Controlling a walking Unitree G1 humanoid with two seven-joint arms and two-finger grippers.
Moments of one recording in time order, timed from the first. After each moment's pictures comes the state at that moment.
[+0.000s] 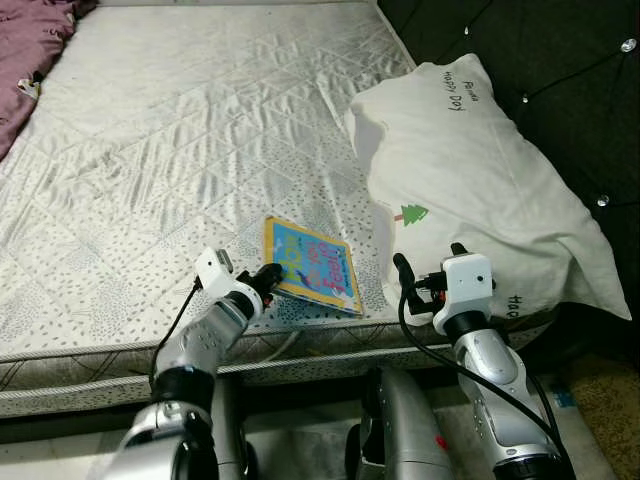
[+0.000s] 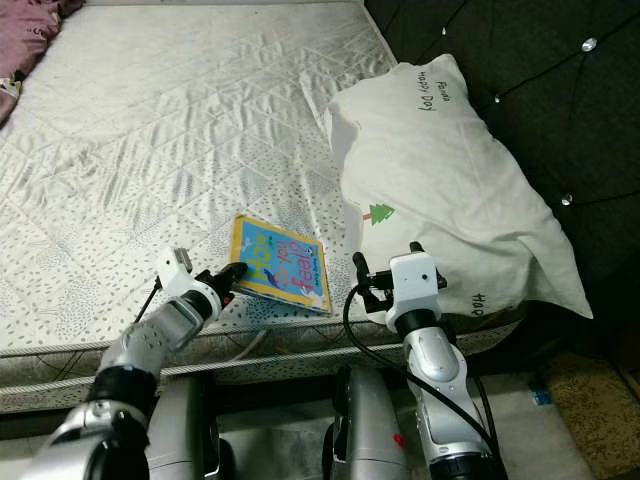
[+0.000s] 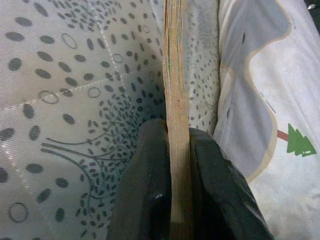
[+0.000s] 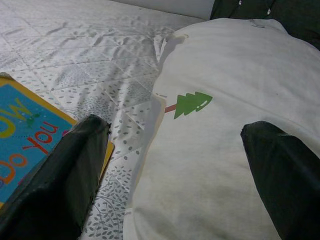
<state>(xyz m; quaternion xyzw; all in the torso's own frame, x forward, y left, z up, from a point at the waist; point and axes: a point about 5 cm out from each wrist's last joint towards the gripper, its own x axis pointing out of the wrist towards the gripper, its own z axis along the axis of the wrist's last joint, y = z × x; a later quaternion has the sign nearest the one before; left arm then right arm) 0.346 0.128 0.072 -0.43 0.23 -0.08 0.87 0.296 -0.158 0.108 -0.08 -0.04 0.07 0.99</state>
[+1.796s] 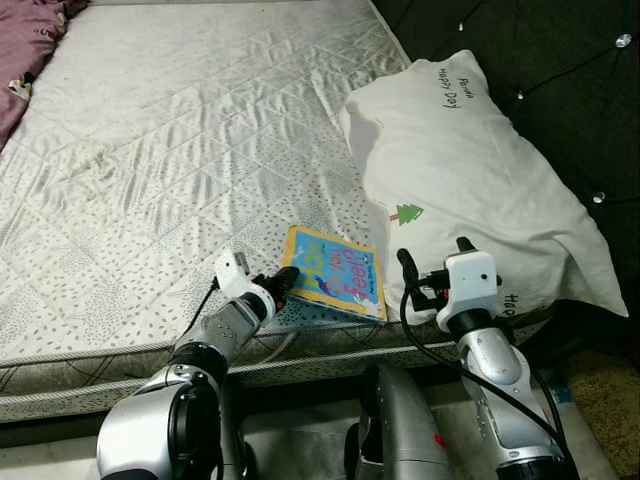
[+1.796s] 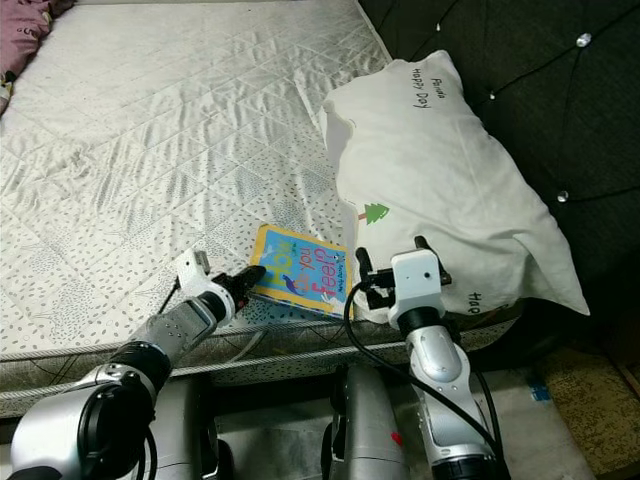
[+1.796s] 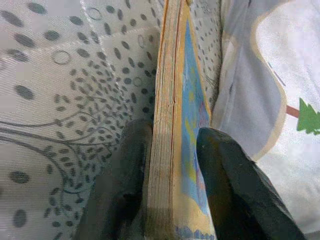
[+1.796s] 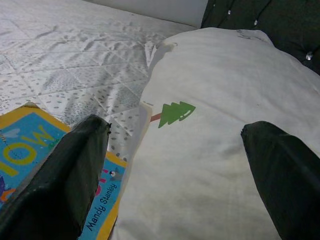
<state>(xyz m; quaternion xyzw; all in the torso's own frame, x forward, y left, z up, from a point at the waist) 0.352 0.113 0.061 -0.42 0.25 -0.10 0.87 0.295 -0.159 0.117 -0.09 -0.06 0.06 0.99</state>
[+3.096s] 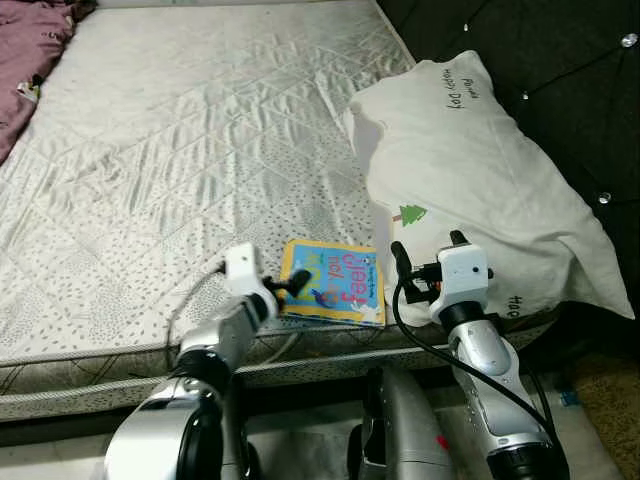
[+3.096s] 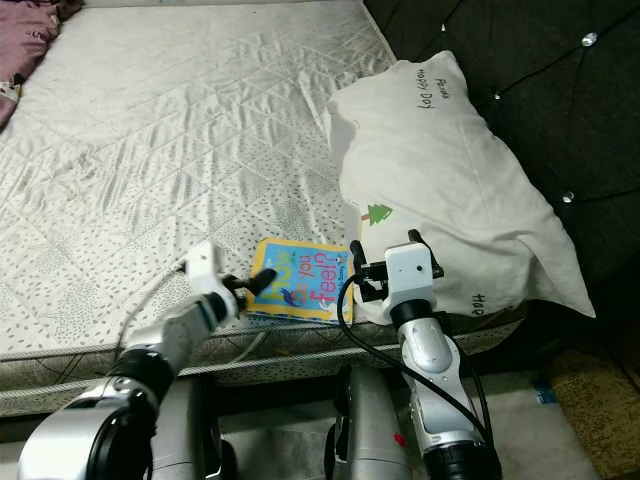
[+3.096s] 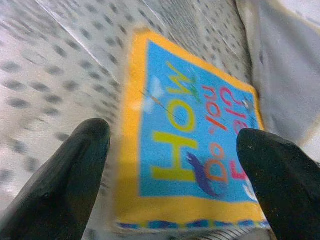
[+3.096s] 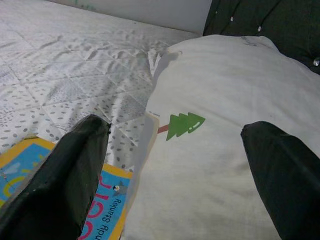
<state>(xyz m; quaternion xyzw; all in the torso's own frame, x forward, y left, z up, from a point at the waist) 0.351 0.115 0.064 -0.22 0.24 -0.13 0.94 0.305 -0.152 0.116 -0.09 -0.07 0.06 0.99</state>
